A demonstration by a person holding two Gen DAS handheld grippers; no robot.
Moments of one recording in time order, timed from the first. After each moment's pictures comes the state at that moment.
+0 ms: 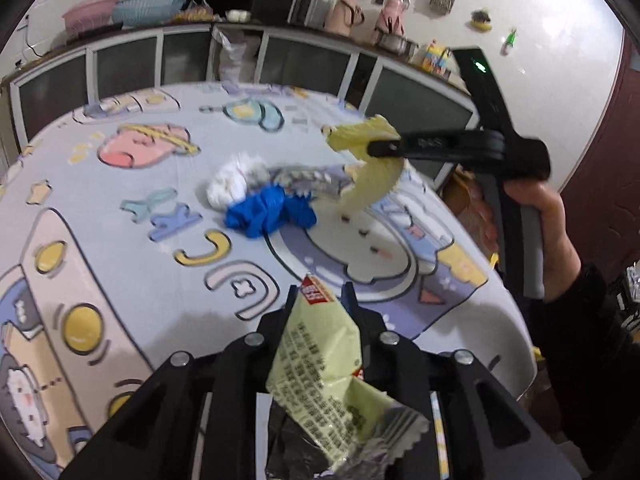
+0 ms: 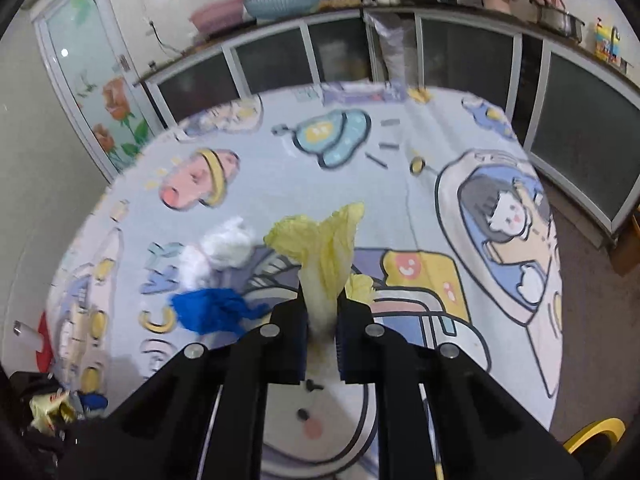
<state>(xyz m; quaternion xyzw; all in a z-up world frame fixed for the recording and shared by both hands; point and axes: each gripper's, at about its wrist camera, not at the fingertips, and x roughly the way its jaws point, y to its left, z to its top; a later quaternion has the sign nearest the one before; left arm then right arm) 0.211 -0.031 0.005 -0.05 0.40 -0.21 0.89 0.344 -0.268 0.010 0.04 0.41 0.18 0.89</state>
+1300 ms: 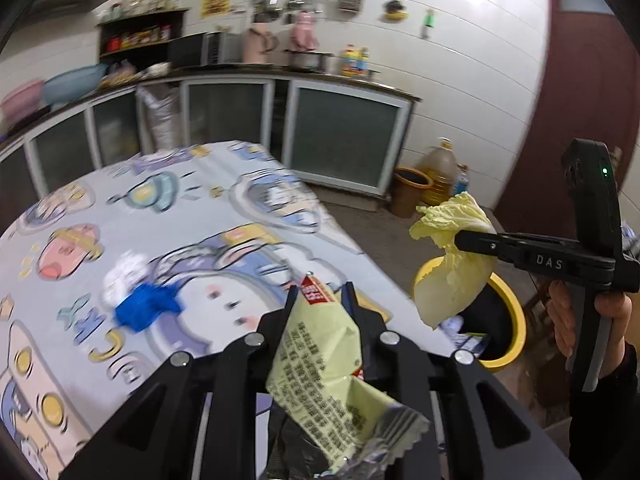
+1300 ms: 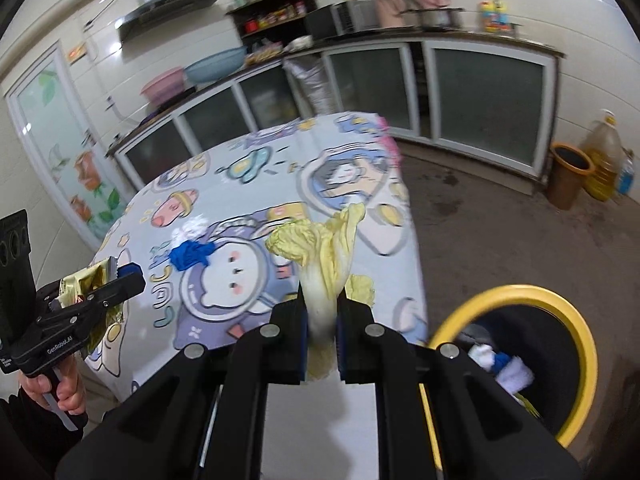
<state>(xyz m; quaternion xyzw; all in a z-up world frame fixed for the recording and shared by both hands) 0.189 -0.179 0.067 0.05 0.33 -0.31 0.89 0.136 -0.442 0.054 0.13 0.35 0.06 0.92</state>
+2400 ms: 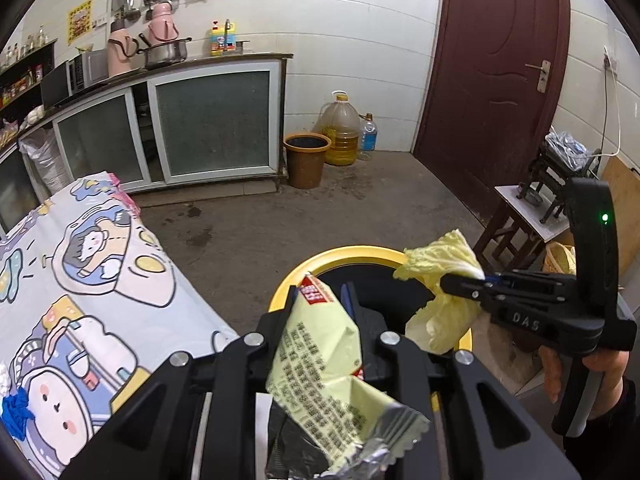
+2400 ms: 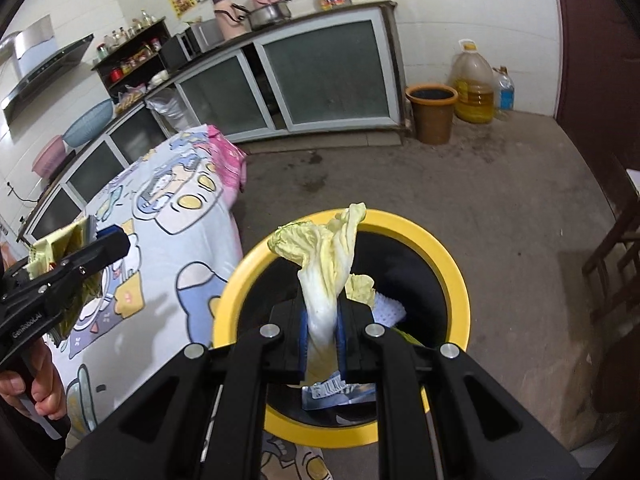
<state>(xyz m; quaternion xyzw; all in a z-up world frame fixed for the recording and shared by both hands) 0.171 -0.413 0.022 0.14 0.33 -0.45 0.81 0.034 -0.602 -0.034 0.22 0.36 -0.15 0.89</state>
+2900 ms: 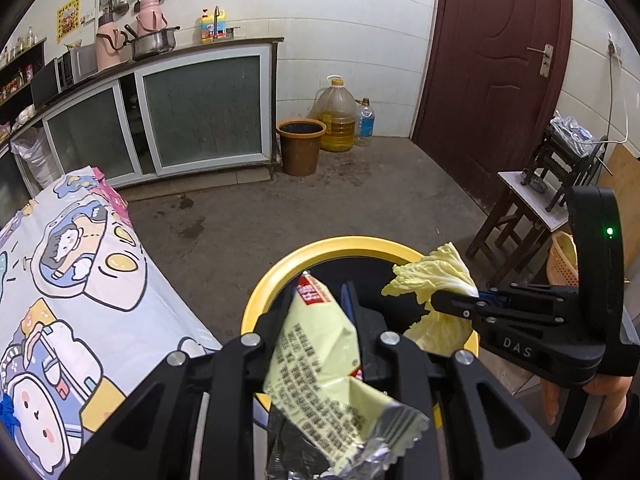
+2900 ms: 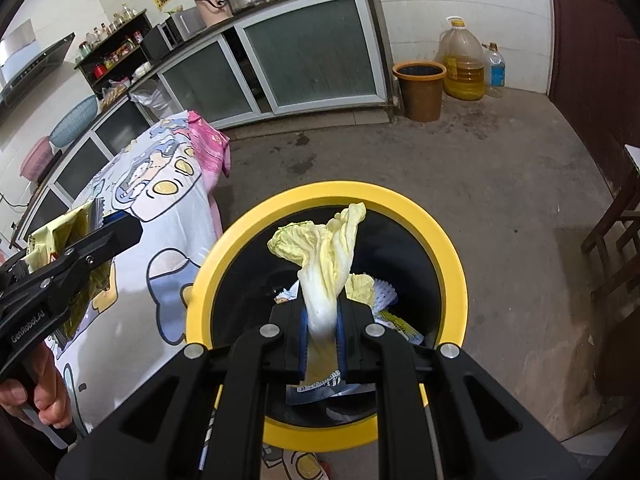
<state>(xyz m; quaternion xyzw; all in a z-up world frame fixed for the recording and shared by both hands) 0.173 -0.453 -0.005 0.16 0.35 -0.45 0.80 0.040 -0.616 -0.064 0.24 0.39 -0.16 0.88</state>
